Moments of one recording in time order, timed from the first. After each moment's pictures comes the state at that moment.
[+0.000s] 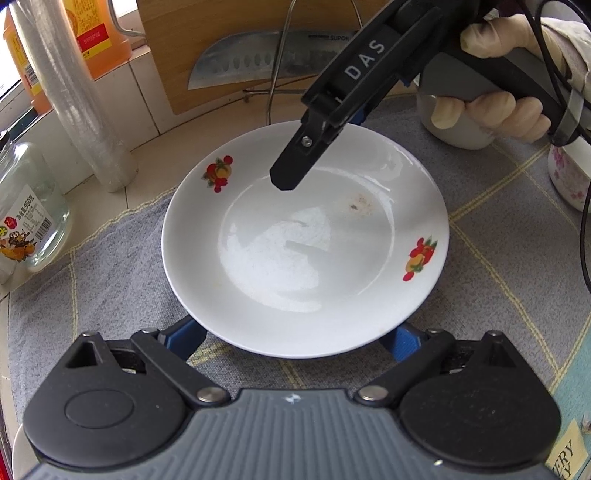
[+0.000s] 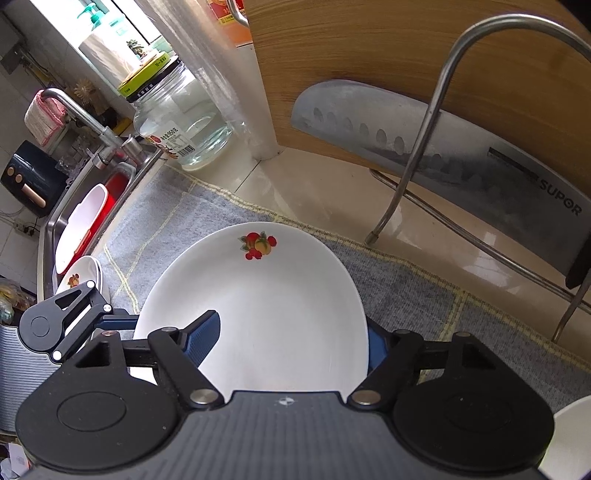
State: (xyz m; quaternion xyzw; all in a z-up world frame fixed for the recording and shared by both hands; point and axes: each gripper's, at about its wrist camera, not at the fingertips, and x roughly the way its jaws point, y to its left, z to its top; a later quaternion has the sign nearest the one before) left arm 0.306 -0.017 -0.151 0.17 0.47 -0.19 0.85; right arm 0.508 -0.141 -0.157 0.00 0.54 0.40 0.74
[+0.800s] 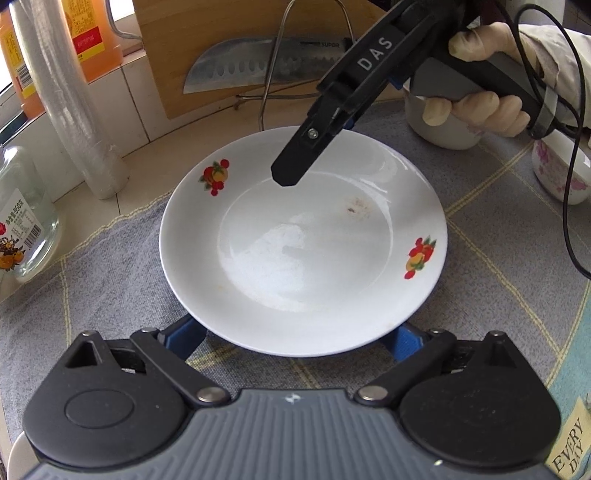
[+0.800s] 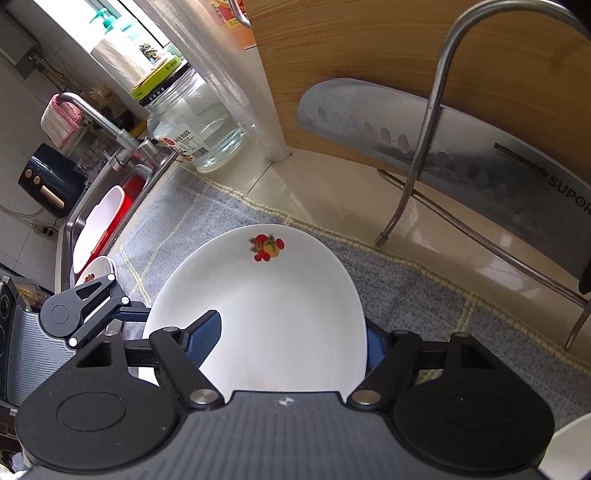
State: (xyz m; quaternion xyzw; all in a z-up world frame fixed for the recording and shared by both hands) left arm 0.305 -0.005 -0.154 0.16 0.45 -0.22 0.85; right arm 0.513 -0.149 -0.162 0.02 0.54 0.42 0.73
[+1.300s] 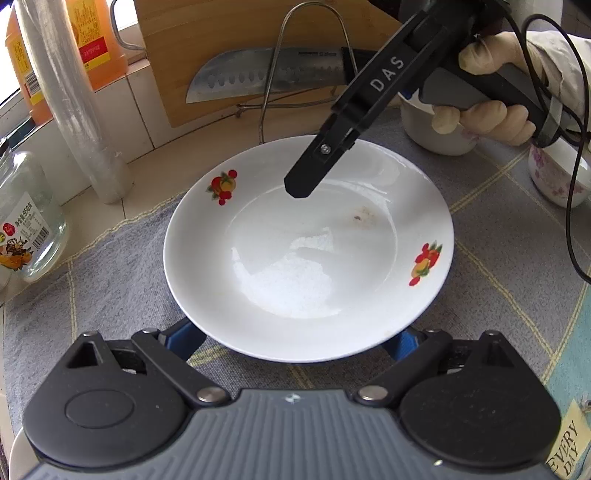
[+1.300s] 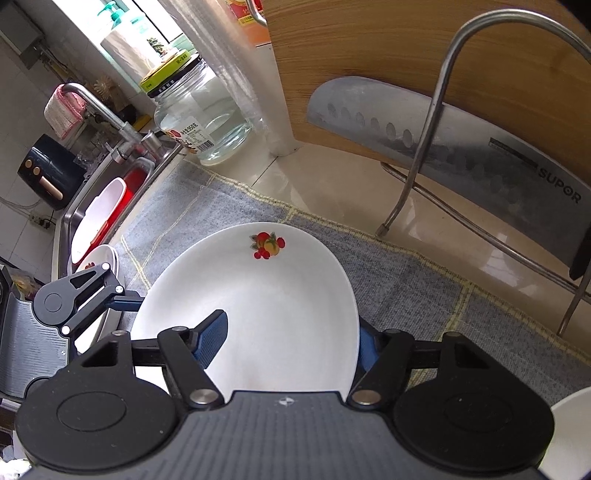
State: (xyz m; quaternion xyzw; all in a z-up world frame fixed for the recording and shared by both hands) left arm 0.294 -0.008 -0.147 0.16 0.44 -0.21 0.86; right arm 0.499 -0.148 -0.157 0.01 0.53 0.43 0.73
